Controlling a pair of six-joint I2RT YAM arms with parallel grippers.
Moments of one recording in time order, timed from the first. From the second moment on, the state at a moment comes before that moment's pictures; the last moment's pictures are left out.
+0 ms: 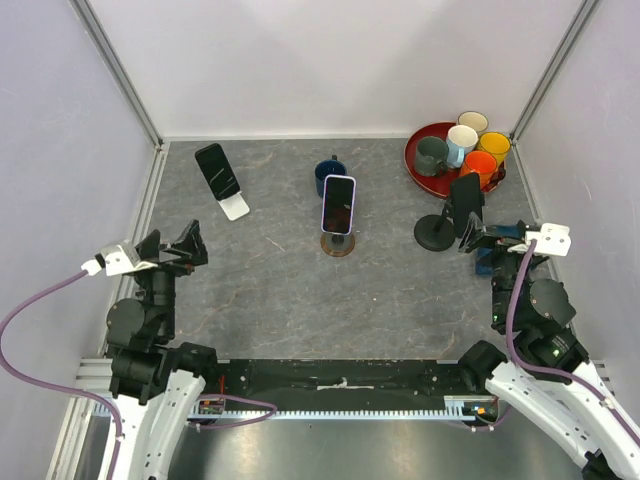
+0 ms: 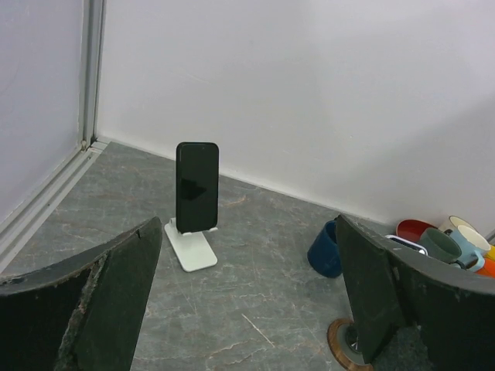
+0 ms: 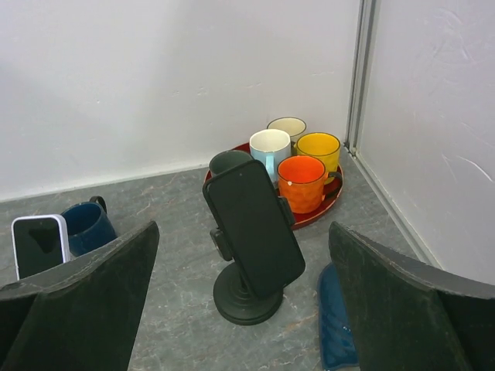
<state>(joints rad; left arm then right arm) -0.21 0.18 0.61 -0.17 -0.31 -0.29 0.68 0.36 0.69 -0.12 0.82 -0.02</state>
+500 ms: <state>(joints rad) -0.19 0.36 0.62 -0.18 -0.34 -0.29 0.68 0.20 0.61 -0.09 0.78 -0.02</state>
